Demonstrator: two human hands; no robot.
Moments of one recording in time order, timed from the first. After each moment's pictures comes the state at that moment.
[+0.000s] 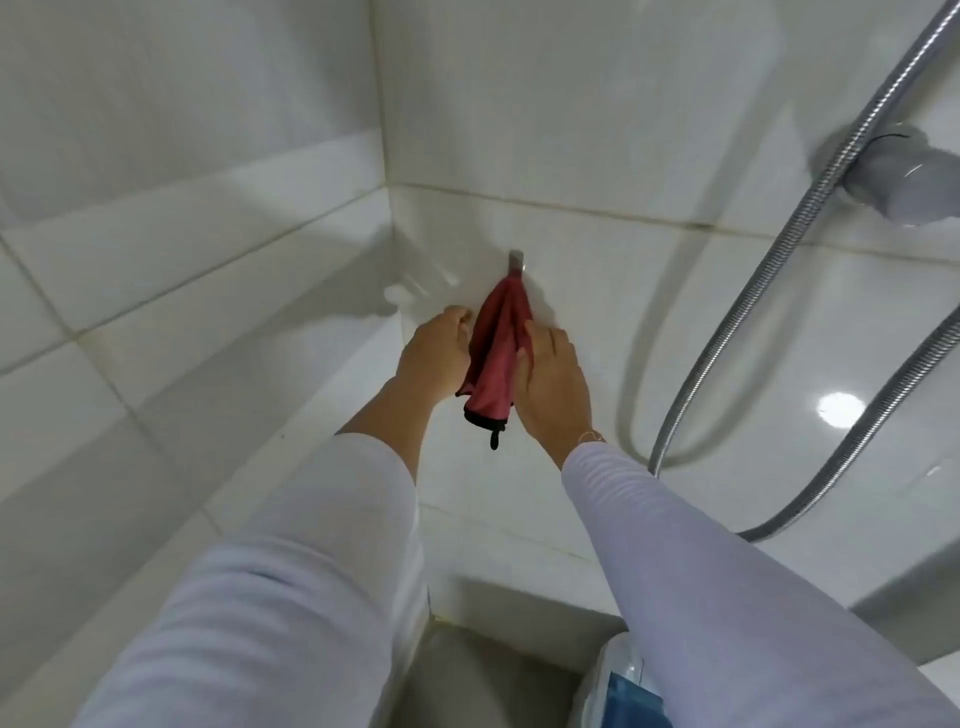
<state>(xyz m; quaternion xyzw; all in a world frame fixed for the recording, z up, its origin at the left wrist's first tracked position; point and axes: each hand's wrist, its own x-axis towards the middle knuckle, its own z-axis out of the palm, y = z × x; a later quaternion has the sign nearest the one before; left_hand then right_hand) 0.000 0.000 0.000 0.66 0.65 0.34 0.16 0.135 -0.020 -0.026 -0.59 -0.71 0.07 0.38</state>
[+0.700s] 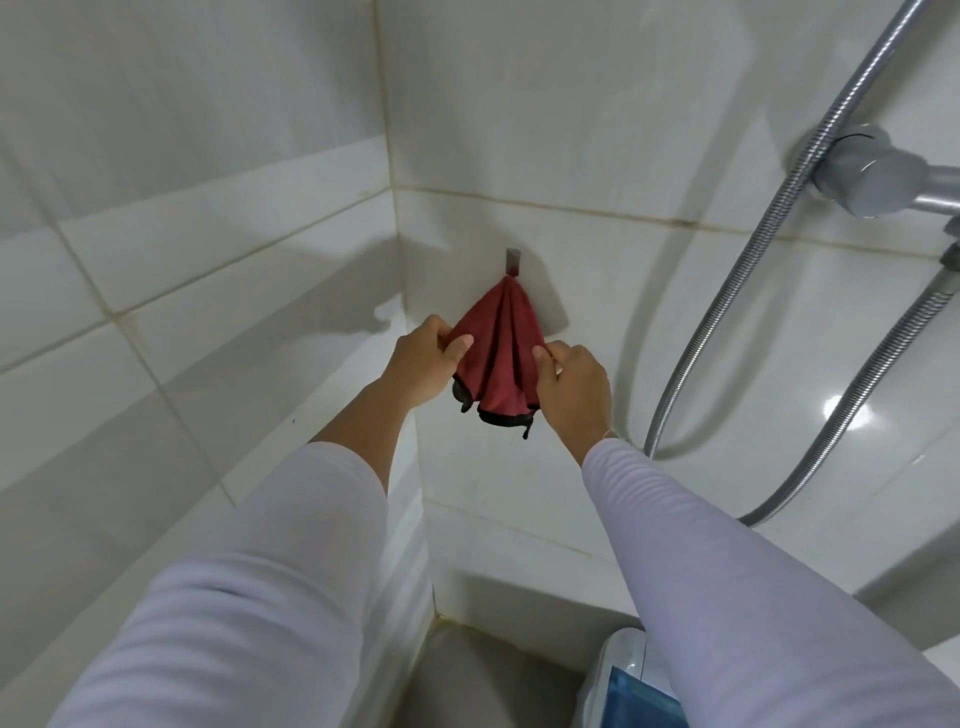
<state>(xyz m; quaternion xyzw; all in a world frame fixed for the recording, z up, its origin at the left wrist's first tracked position) -0.014 -0.028 0.003 0.64 0.66 0.33 0.23 0.159 -0.035 -0.022 -0.62 -0.64 0.14 0.42</state>
